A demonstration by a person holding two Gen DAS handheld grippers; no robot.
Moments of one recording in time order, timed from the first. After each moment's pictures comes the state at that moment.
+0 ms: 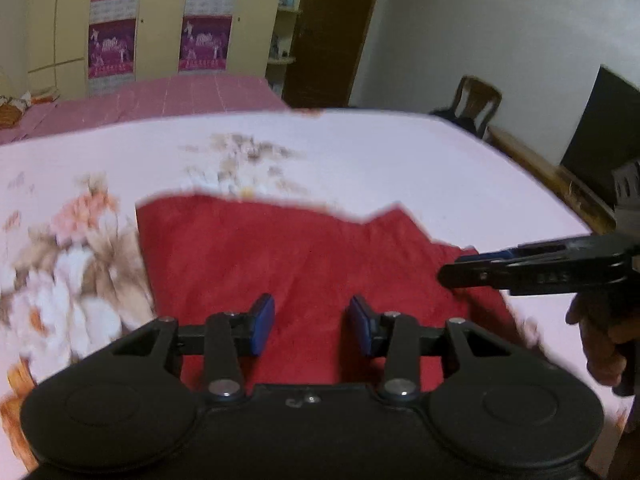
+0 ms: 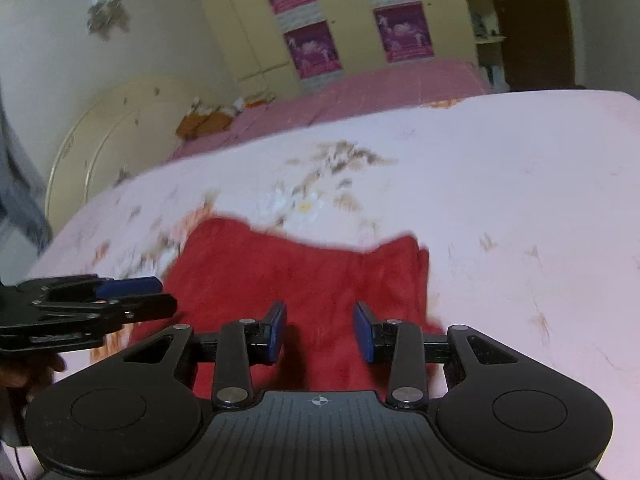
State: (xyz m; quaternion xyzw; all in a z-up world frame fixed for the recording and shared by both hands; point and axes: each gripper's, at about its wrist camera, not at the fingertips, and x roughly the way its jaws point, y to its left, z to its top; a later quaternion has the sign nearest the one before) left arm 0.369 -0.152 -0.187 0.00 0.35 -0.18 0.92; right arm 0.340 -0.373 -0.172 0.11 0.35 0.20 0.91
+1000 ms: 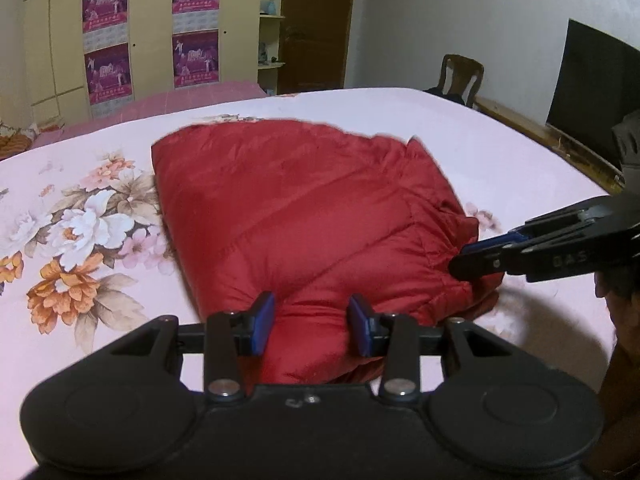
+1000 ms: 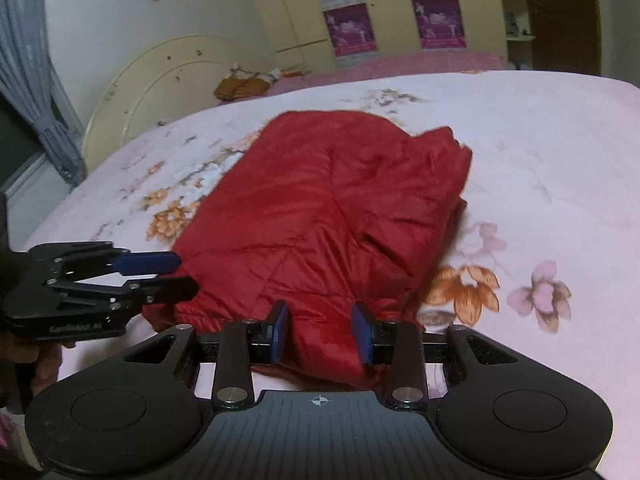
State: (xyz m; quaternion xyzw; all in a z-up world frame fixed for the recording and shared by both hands) left arm 0.235 -0.158 -0.210 0.06 0.33 -0.18 0.93; right arm 0.200 -0.350 -0.196 0.08 0.36 0.23 0.90
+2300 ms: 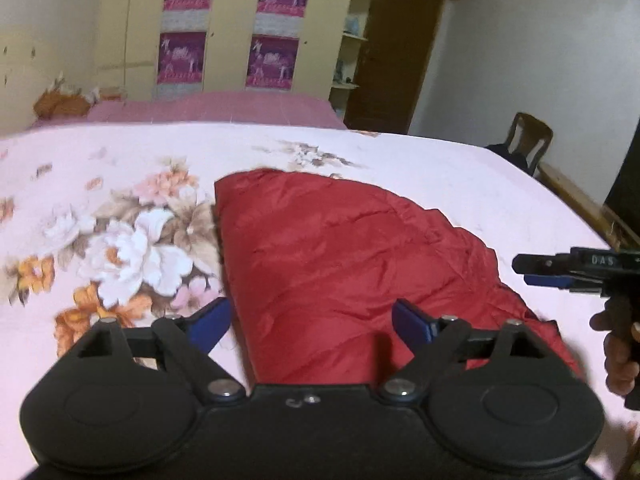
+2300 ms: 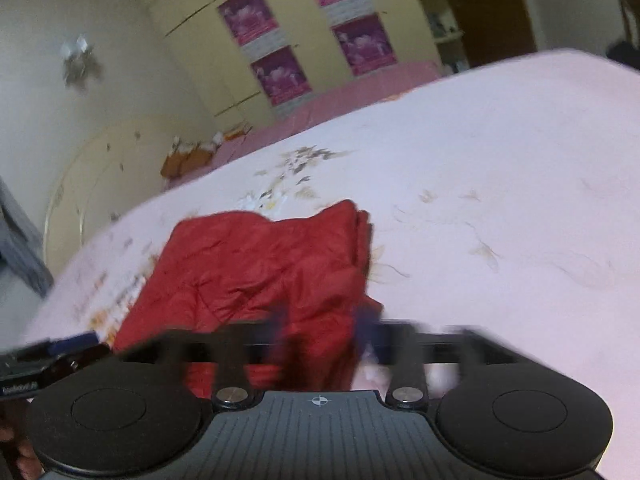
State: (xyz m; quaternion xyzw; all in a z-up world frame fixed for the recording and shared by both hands) left arm 0.294 -0.126 -0.175 -0.05 0.32 -0.09 0.94; right arm 0.290 -0.453 -0.199 0.23 0.31 0.17 0.91
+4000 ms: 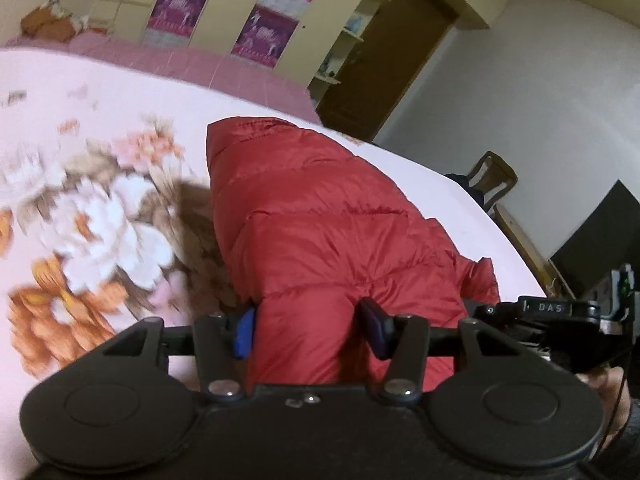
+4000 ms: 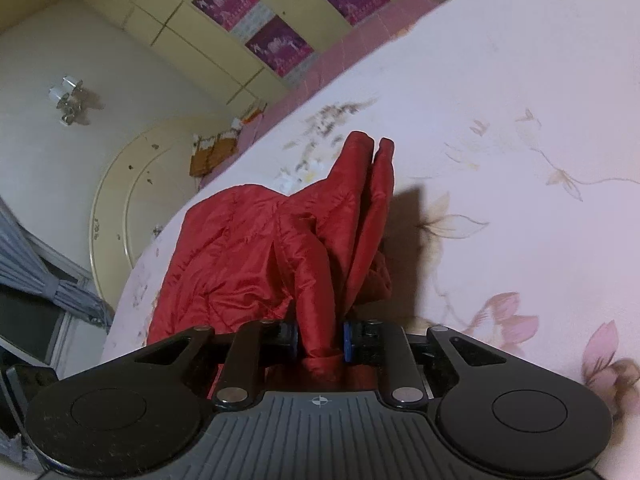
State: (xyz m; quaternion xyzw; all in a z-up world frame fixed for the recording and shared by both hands) left arm 0.327 -0.073 -0.172 -0.17 0.34 -0.15 0.91; right arm 0.312 -0.420 -0.188 0.33 0.37 0.21 0.84
